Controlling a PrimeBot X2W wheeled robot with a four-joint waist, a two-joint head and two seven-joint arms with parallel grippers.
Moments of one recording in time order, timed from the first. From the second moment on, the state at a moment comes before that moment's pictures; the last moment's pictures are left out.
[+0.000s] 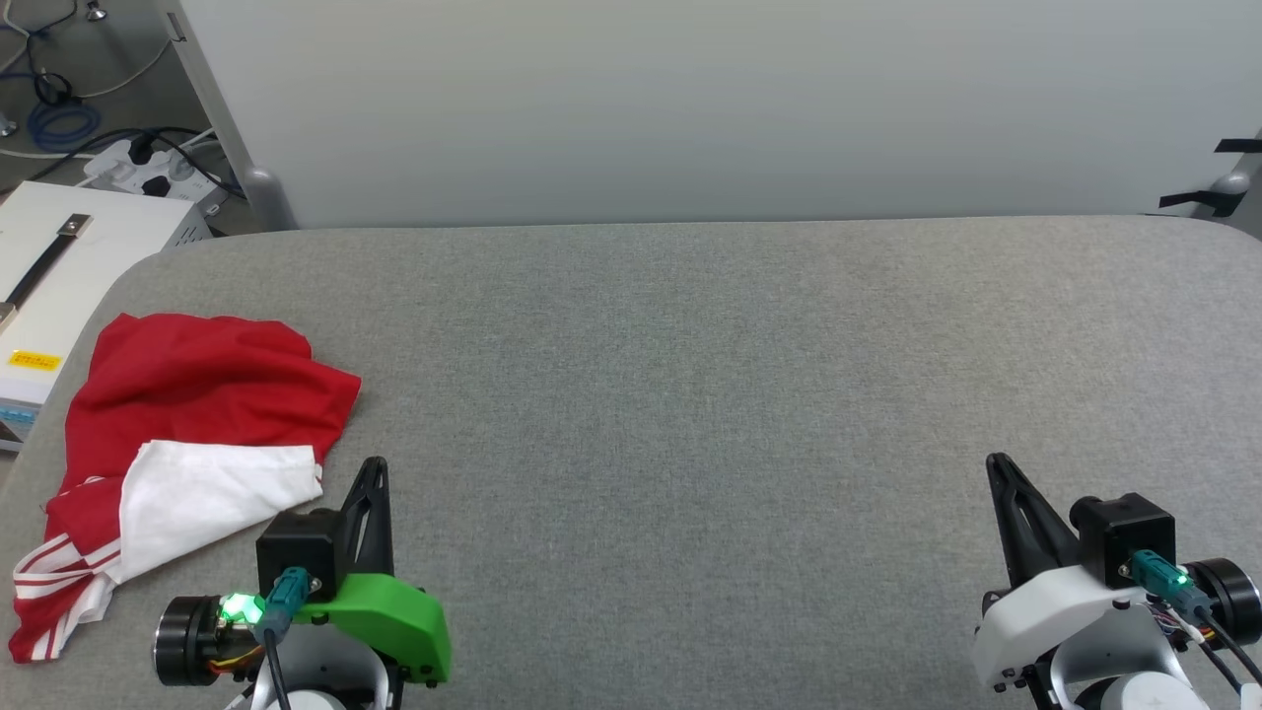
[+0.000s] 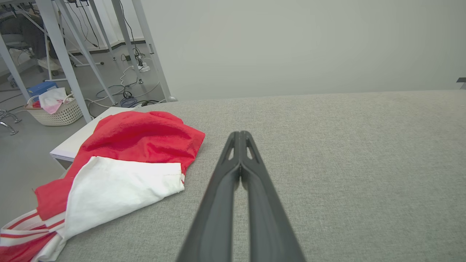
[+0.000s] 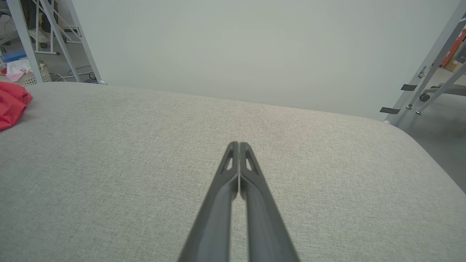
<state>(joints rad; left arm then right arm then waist) 0.02 0.05 0.00 0.00 -0.01 0.00 0.00 0.02 -0.05 0.00 0.00 0.01 0.13 0.00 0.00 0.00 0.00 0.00</state>
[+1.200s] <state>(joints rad) 0.02 0.06 0.00 0.00 -0.01 0.00 0.00 0.02 -0.05 0.00 0.00 0.01 0.13 0.00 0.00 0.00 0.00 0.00</state>
